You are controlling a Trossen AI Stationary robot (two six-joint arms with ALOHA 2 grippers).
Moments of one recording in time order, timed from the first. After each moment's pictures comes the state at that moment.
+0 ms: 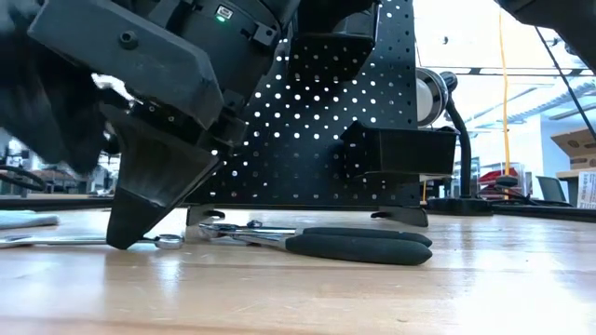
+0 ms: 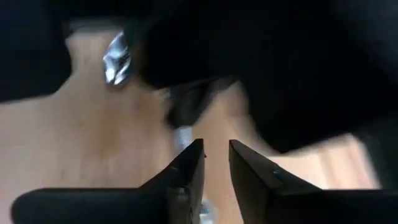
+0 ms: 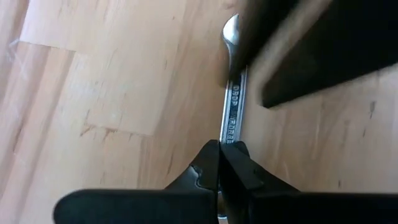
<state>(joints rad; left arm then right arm) -0.52 1.50 0.65 0.02 0.04 -0.40 0.34 2.59 2.26 -0.80 0.11 0.18</state>
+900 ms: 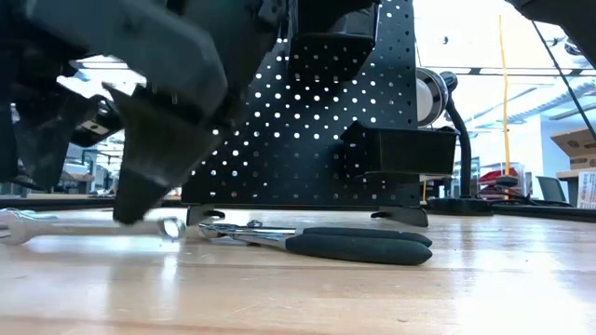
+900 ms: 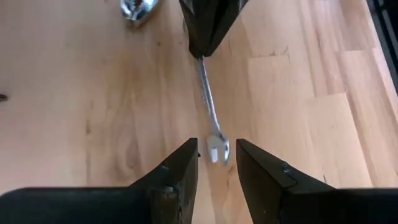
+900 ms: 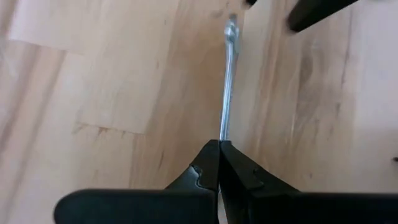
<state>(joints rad) -0.59 1.43 0.65 -0.20 -0.04 -0.41 0.37 2.57 2.30 -0.83 0.21 0.17</state>
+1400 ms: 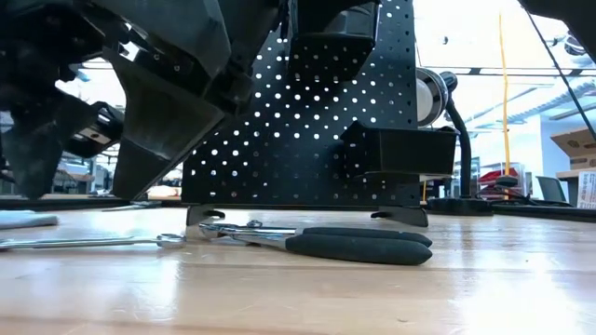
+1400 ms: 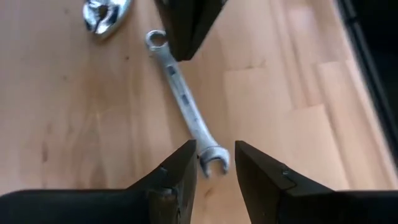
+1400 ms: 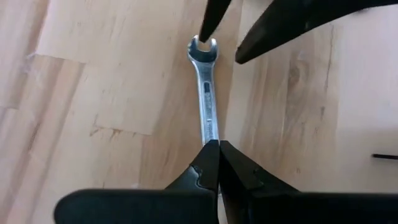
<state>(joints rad) -0.59 1.49 0.65 -0.09 0.02 -0.41 0.38 2.54 2.30 -0.84 0.23 0.18</state>
